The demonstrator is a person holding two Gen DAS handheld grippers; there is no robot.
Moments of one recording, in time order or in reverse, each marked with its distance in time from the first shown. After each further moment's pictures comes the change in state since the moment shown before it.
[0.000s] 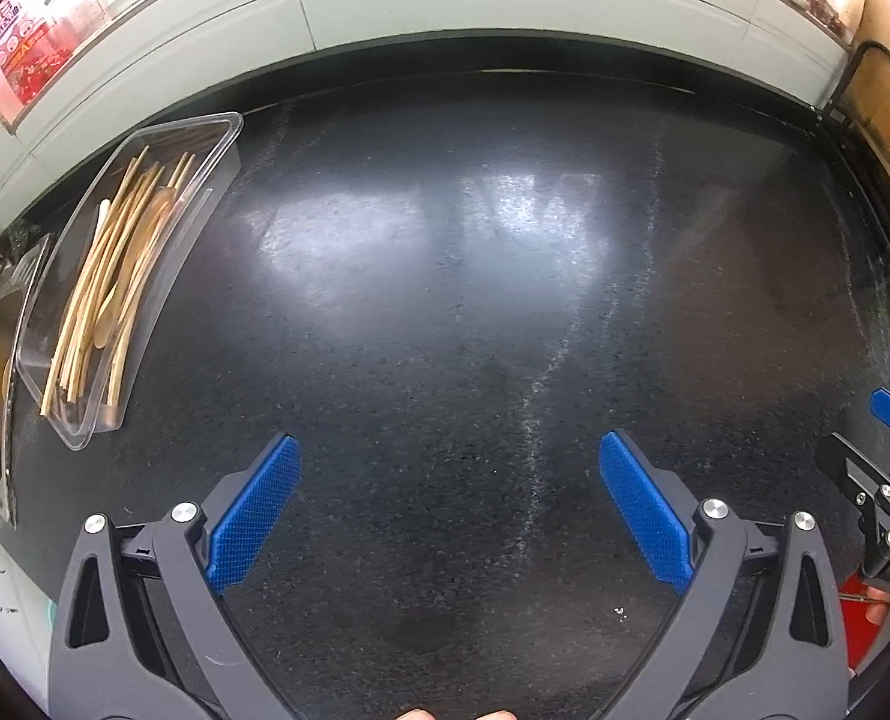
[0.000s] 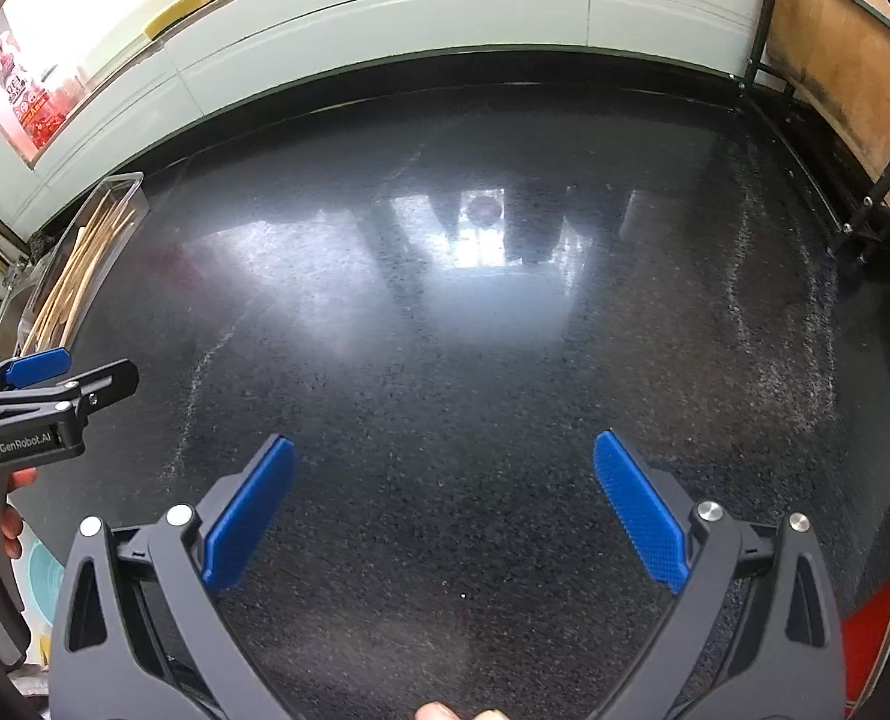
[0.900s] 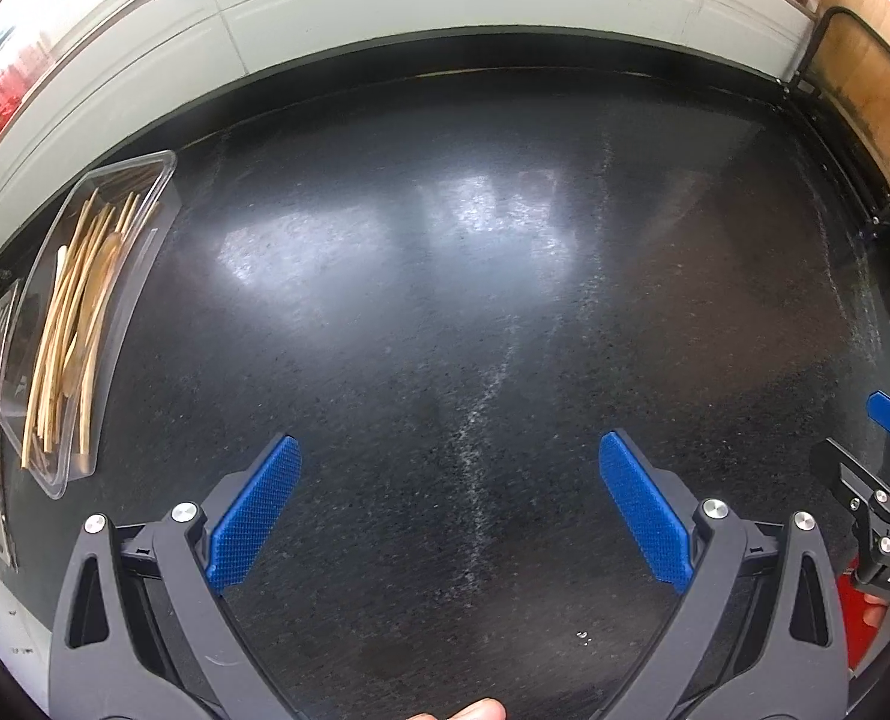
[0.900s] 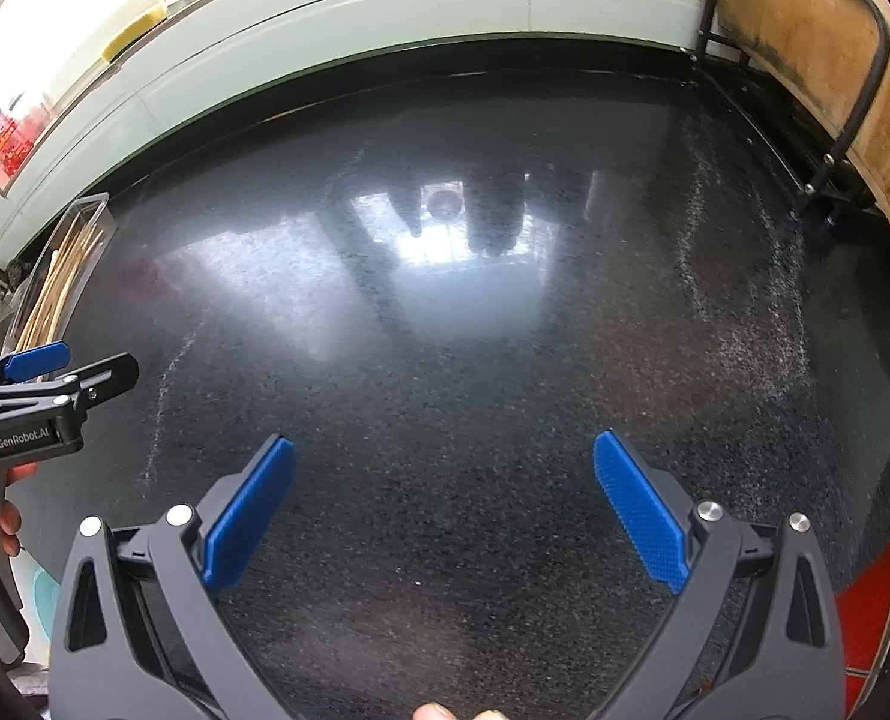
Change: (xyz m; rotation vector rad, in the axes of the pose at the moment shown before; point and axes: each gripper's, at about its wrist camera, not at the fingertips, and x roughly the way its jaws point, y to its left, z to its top) left arm 0.006 -0.024 0.016 0.077 0.003 -0.040; right arm -0.003 -0.020 -0.008 0.070 0.005 -0.045
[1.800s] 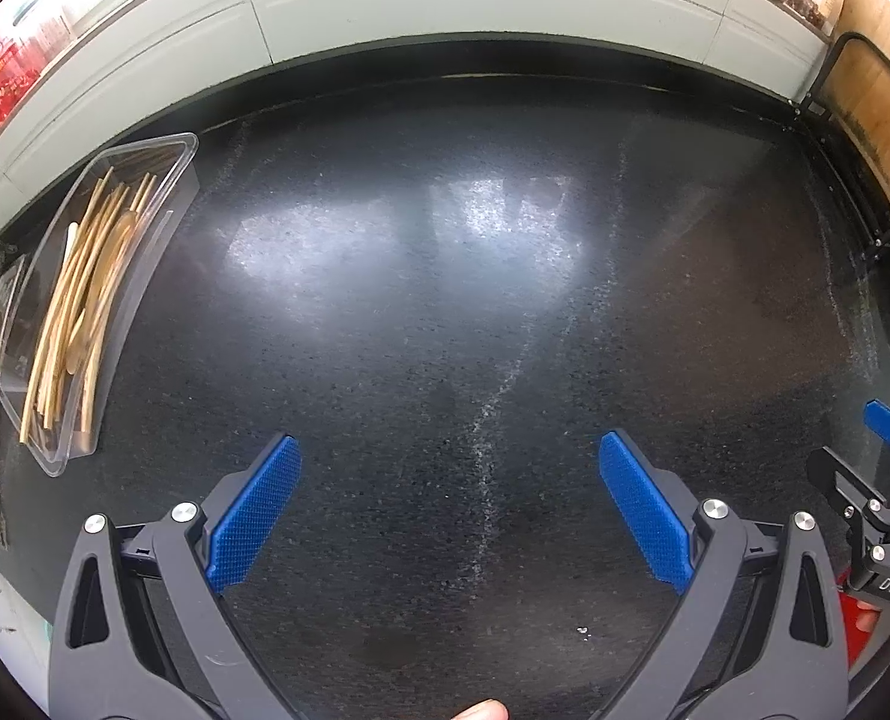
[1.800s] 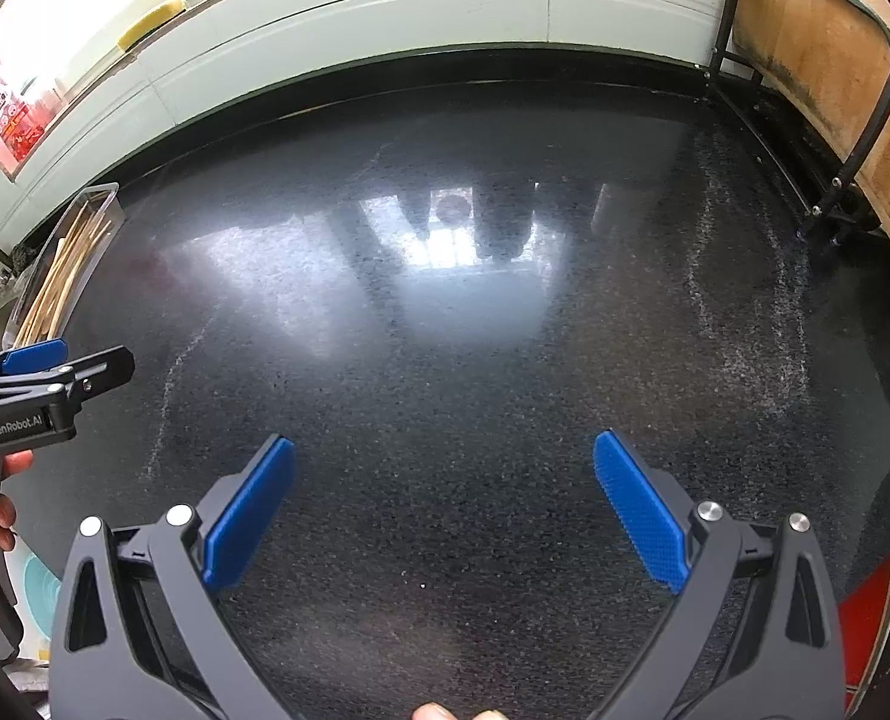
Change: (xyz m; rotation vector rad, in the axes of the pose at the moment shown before) left arm -0.005 0.009 -0.003 -0.048 -0.004 -0.019; right arm -0.003 0.002 0.000 -0.032 -0.011 -0.002
